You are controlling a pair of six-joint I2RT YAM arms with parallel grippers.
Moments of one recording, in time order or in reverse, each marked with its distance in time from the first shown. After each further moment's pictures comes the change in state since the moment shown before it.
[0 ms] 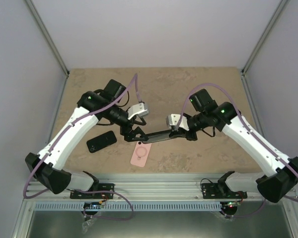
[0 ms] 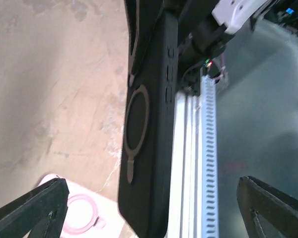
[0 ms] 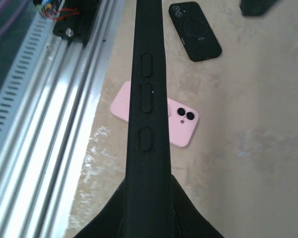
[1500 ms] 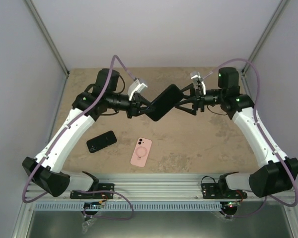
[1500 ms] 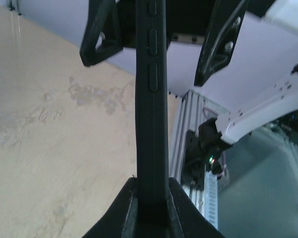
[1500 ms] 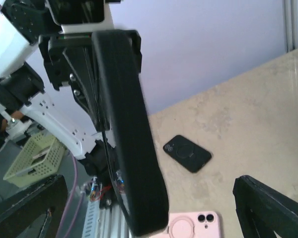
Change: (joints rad) left arm 0.042 -0.036 -0.018 0.467 0.057 -0.437; right arm -0.394 0.082 0.046 0.491 -0.618 0.801
